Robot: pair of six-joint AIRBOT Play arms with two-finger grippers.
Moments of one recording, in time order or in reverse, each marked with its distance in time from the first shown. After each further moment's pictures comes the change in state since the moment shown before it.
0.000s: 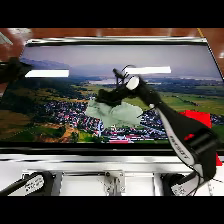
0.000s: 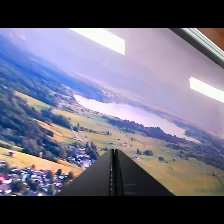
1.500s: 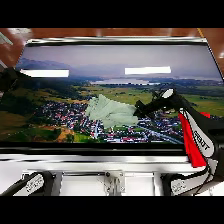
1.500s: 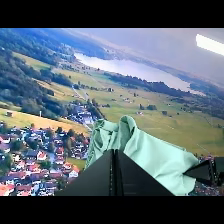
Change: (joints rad) left arm 0.053 0.070 -0.031 0.013 -0.212 0.063; right arm -0.436 0.077 -0.377 -0.086 0.145 -0.038
